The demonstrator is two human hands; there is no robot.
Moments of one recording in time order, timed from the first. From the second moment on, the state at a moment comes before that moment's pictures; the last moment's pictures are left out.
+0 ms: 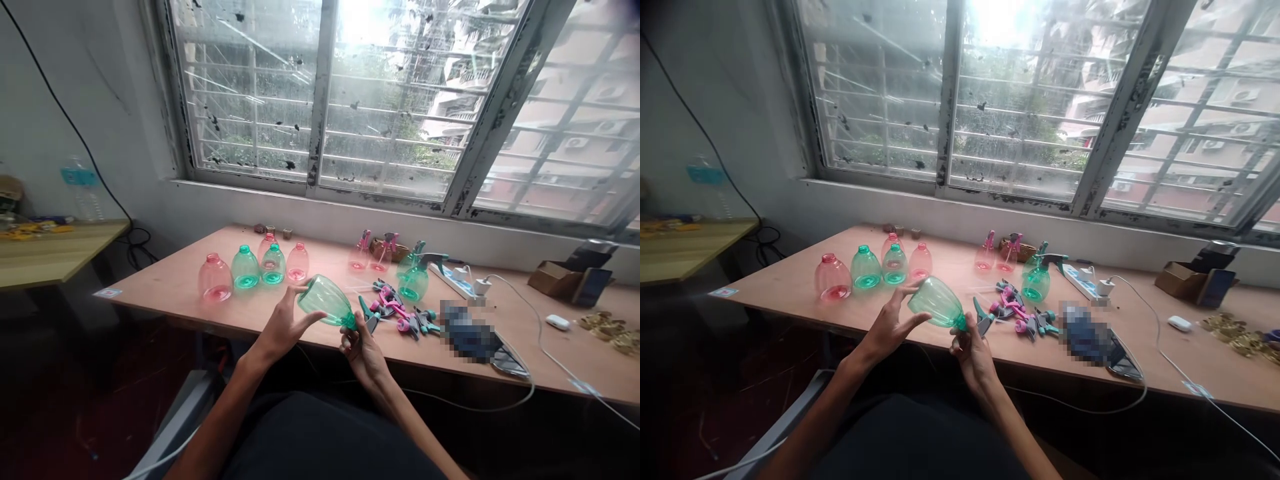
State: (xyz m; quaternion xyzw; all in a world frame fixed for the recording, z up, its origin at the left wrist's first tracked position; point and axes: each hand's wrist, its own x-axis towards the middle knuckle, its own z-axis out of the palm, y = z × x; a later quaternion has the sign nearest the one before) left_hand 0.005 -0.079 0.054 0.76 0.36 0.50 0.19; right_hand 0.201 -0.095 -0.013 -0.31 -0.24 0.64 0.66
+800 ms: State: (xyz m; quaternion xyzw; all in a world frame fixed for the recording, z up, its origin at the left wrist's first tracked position) left_hand 0.008 -0.024 0.028 0.65 0.48 0.47 0.33; right_hand 0.216 -0.040 -0.015 -0.41 -0.24 0.58 0.66
